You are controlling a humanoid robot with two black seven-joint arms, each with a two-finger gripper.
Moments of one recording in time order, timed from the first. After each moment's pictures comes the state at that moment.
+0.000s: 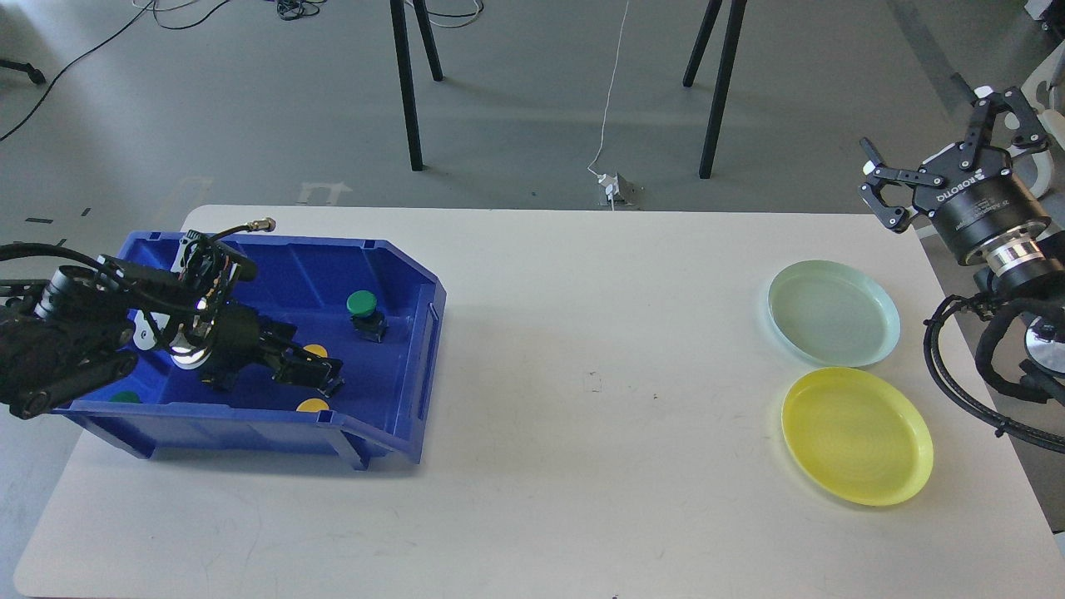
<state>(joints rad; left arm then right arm) -1.11 0.61 0.39 -0.85 1.49 -0.20 -0.49 0.63 -0.67 0.67 0.94 0.27 0.49 0.33</state>
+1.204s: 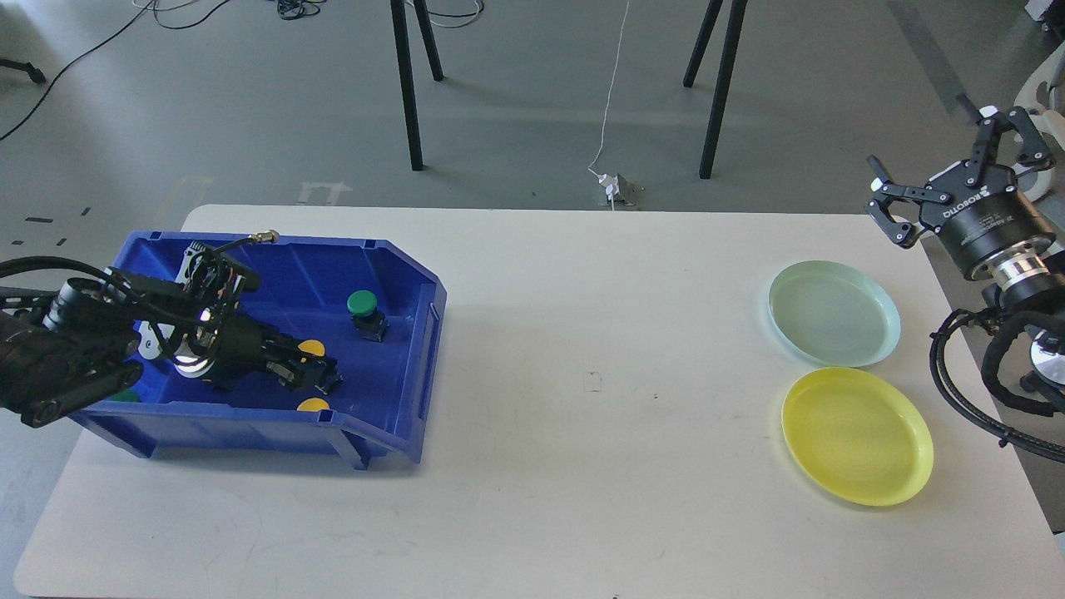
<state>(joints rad) -1.09 0.61 0.39 -0.83 1.49 -0.17 -0.49 0.61 -0.67 0.67 0.91 0.27 0.49 0.33</state>
